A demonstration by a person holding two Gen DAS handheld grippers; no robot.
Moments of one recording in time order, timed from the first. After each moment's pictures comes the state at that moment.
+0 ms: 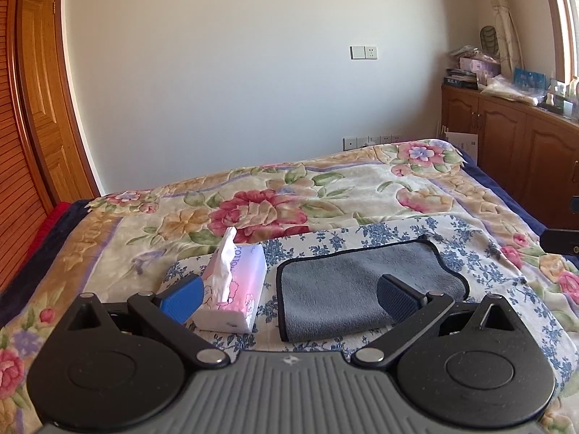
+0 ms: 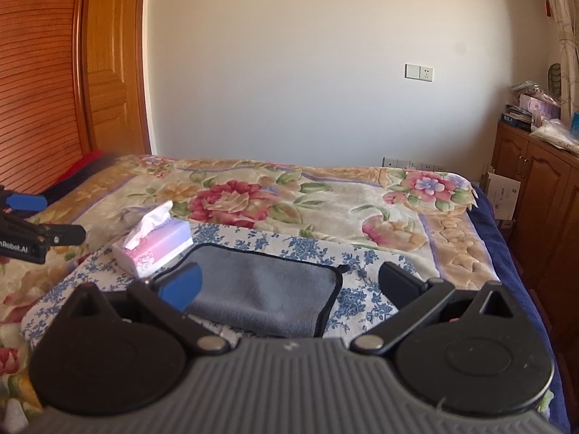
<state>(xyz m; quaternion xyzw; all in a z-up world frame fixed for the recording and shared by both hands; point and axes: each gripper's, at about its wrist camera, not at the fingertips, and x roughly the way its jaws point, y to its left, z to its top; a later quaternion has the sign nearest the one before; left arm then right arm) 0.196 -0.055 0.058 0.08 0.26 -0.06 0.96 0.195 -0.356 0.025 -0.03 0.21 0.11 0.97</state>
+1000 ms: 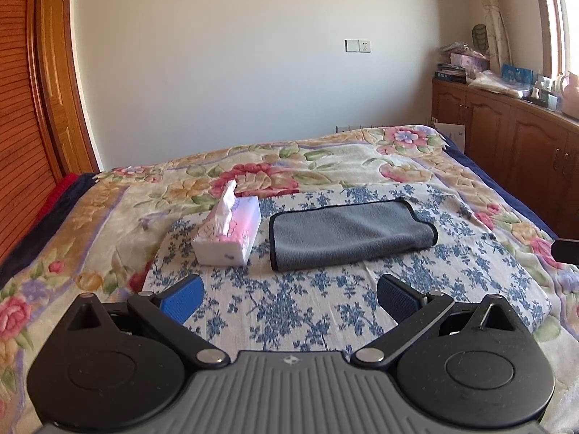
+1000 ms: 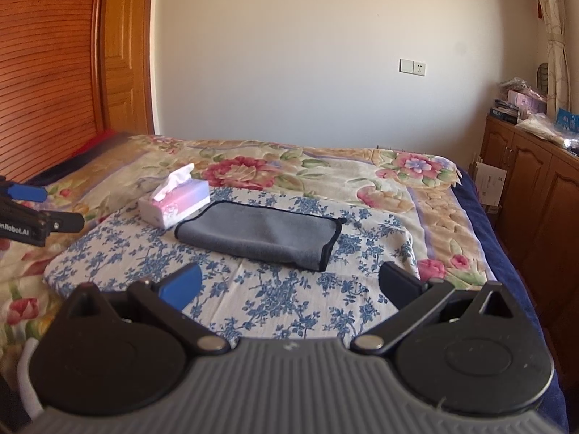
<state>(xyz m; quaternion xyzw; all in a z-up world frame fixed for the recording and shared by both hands) 0.094 -0.039 0.031 0.07 0.27 -0.07 0.96 0.097 -0.351 0.003 -0.05 0.22 0.10 0.97</state>
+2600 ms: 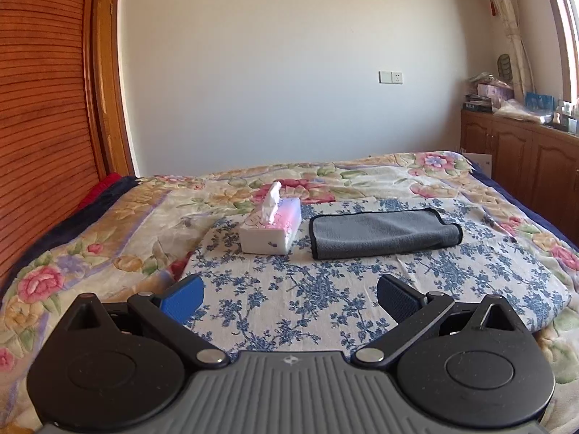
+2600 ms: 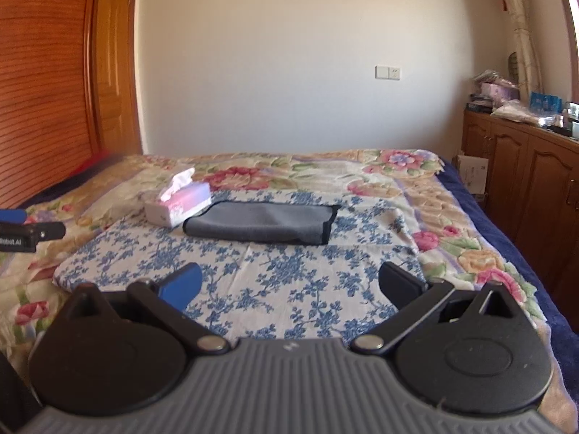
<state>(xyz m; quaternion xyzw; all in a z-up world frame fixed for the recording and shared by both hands) 0.025 -0.005 -0.006 0.05 0.20 -0.01 0.98 0.034 -0.350 -0.037 0.00 0.18 0.07 0.98</state>
